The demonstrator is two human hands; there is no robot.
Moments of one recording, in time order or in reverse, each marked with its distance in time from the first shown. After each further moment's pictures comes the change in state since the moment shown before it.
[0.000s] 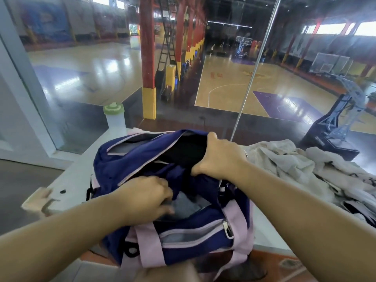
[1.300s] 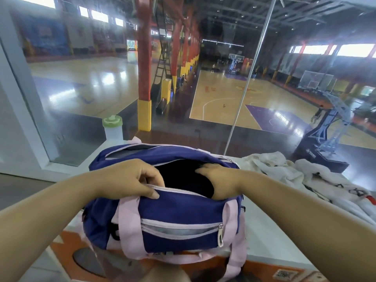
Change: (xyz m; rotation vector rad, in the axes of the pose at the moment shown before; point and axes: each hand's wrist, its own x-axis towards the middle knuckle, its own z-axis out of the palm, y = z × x) left_hand -0.010 -0.033 -0.057 -0.742 -0.055 -0.017; right_hand 0.009 0.039 0.010 -0.172 -0.349 -0.438
